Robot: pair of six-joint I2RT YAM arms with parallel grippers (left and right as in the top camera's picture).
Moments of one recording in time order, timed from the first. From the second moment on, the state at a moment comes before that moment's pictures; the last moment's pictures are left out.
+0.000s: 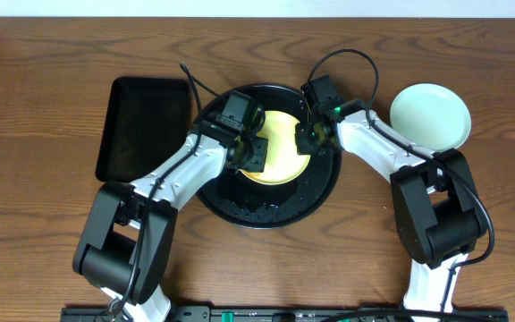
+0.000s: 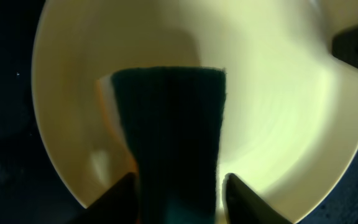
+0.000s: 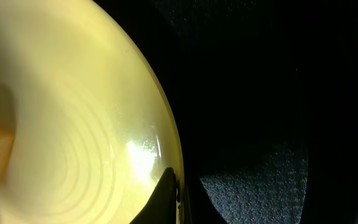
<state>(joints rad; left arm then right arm) -0.45 1.82 1.13 -0.52 0.15 -0.25 0.43 2.05 1.37 -0.60 -0.08 0.35</state>
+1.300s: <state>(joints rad) -0.52 1.90 1.15 -0.47 -0.04 -0.25 0.43 2.04 1.37 -0.60 -0.08 0.35</state>
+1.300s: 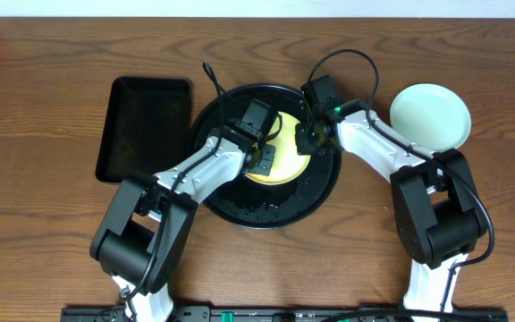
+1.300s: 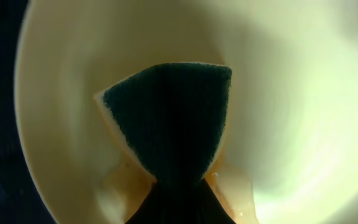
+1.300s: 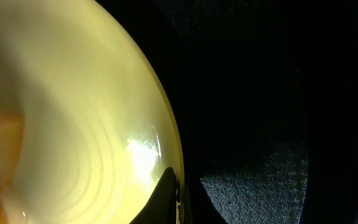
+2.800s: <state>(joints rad) -0.46 1.66 1.16 -0.02 -0.21 -0.19 0.43 2.04 1.37 -0.61 -0.08 0.35</state>
